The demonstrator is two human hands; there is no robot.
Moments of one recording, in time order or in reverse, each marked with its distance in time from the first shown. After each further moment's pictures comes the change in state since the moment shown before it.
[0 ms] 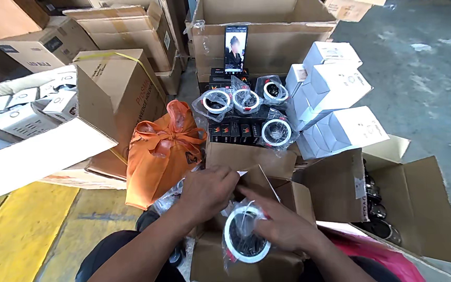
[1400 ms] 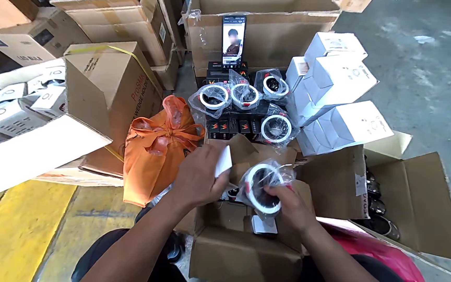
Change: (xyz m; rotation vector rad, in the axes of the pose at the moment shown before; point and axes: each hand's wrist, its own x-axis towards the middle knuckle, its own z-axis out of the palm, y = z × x) left_hand 0.011 -0.020 -0.011 -0.088 -0.015 -0.247; right_hand 0.008 0.011 0.007 0.737 0.692 -0.104
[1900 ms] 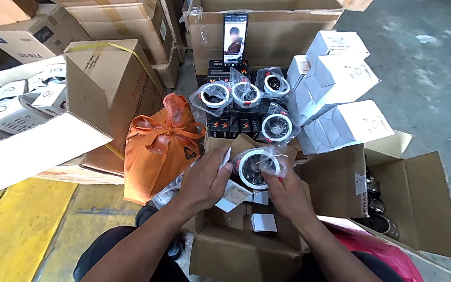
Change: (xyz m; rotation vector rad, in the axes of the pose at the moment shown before) left_hand -0.007 0.009 0.010 -0.358 -0.113 -0.203; right_hand 0.019 0.001 -0.005 -0.772 0.165 -0.103
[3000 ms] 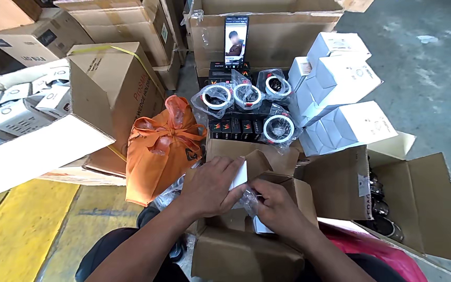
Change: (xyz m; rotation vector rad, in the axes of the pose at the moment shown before) left_hand -0.003 0.001 0.005 0.335 -0.063 0.316; right_hand -0.012 0.008 0.017 0.102 -0.319 -0.481
